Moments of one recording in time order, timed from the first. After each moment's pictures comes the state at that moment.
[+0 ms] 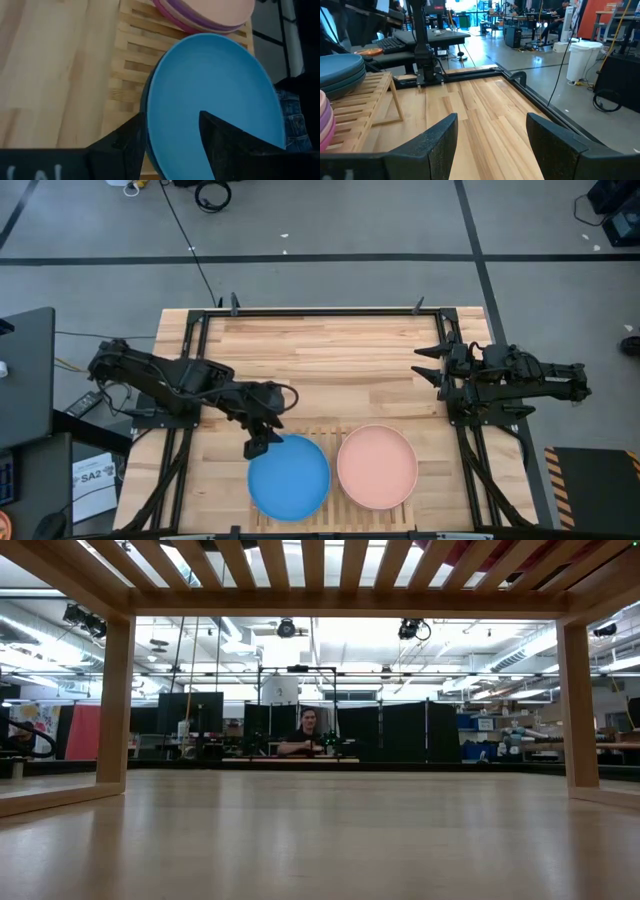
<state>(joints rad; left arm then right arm) -0.32 1.40 1.49 -0.91 0.06 -0.53 0.02 0.19 0.44 -0.36 0.29 0.05</state>
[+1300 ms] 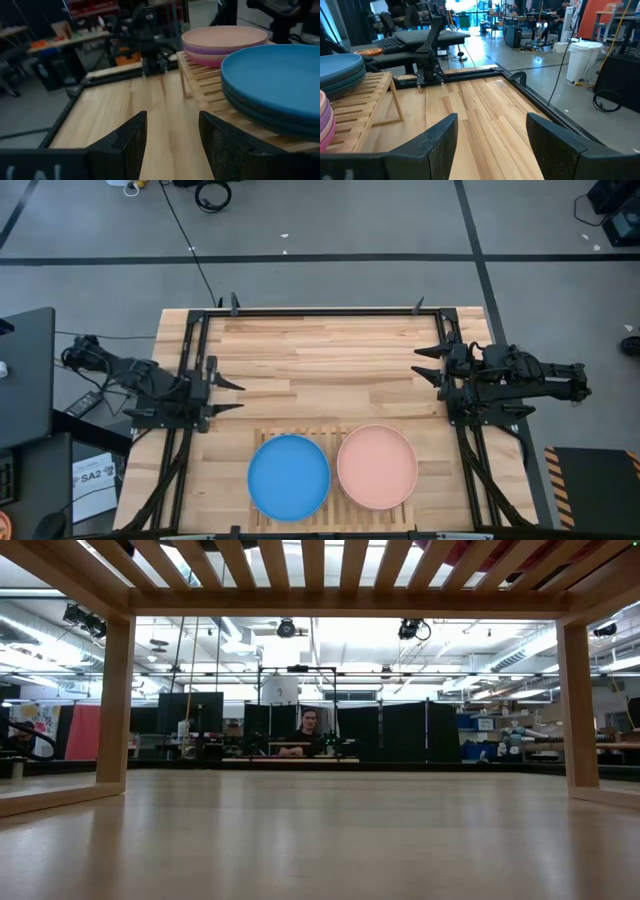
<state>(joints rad) -0.45 0.50 0.62 -0.31 -0.45 0.09 0.01 0.19 0.44 -0.36 0.29 0.05</state>
